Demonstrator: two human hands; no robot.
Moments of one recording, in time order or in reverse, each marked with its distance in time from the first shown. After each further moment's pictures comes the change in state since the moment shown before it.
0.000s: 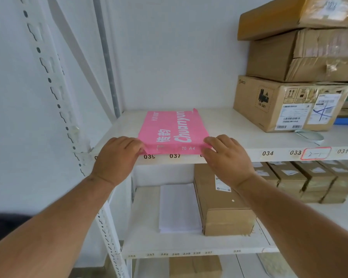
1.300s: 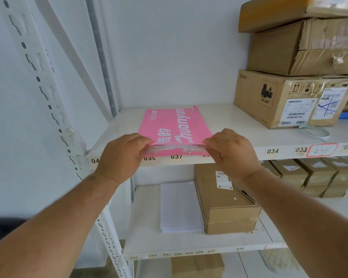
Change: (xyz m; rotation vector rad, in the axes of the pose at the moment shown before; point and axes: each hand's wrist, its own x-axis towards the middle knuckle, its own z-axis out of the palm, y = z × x) left_hand 0.023 0.016 -0.012 -0.163 -0.004 -0.044; right_hand 0.017 0.006 -0.006 0.186 0.046 0.088
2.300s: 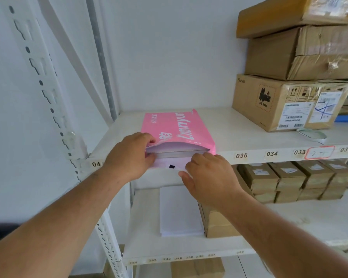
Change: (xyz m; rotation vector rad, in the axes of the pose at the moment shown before) left_hand 0.015 0.013 -0.005 -0.106 -0.288 -0.336; right_hand -0.003 -0.089 -0.002 -0.198 -0.258 0.074
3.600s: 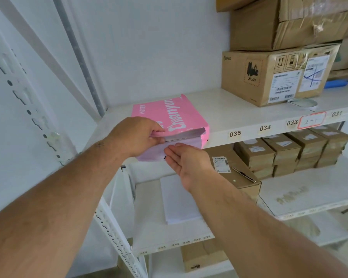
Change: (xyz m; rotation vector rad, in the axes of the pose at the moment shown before) left_hand 0.041 0.021 -0.002 0.185 -0.169 0.229; right_hand 0.033 -0.043 0.019 2.189 0.172 1.462
